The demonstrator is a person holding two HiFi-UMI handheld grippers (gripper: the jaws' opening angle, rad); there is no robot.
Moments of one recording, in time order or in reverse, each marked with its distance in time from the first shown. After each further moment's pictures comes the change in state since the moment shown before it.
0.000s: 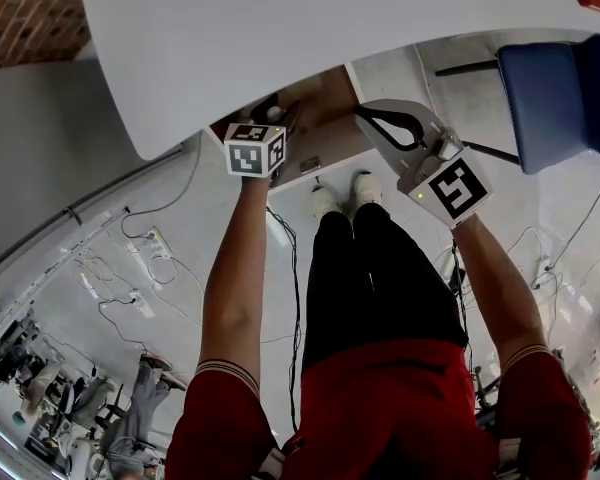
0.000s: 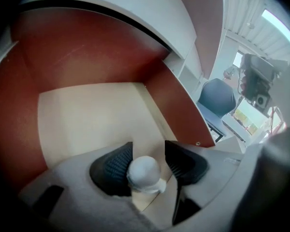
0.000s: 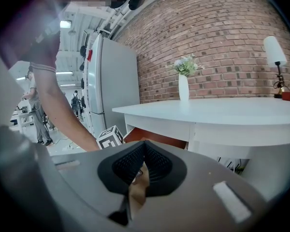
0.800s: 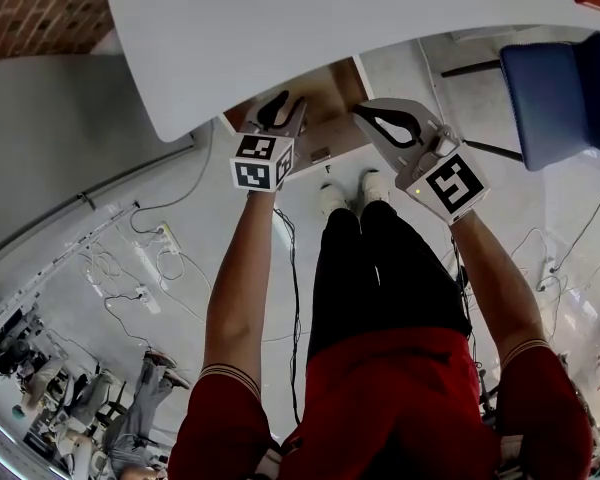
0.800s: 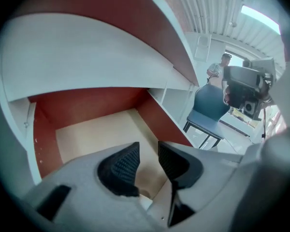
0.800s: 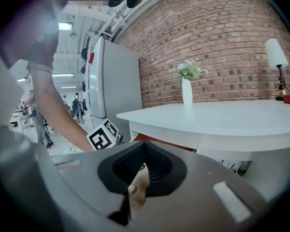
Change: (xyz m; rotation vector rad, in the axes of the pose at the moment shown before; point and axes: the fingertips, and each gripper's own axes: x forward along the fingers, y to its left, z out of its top) left arm -0.057 -0.031 0.043 0.123 -0.152 0.019; right arm -0.002 0.020 0.021 -0.001 -0.023 0.011
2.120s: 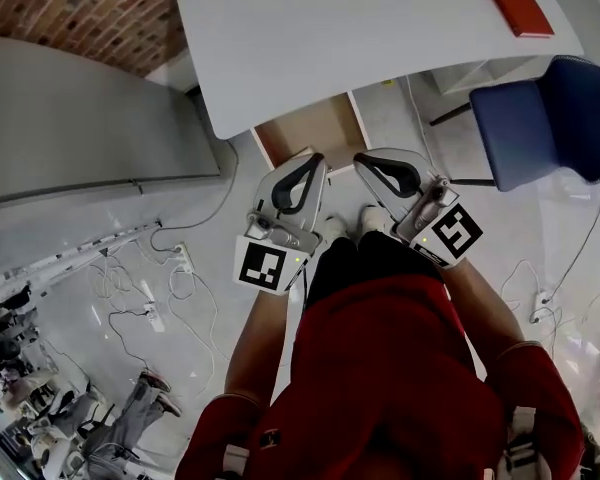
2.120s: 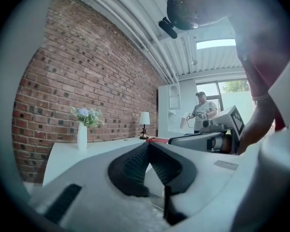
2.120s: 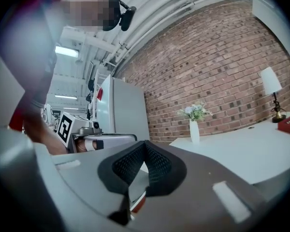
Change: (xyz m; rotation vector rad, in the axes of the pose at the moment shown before) left arm -0.272 -0.203 0.226 0.203 -0.599 -0.051; right arm -0.118 0.093 0.186 0.072 -0.262 0.023
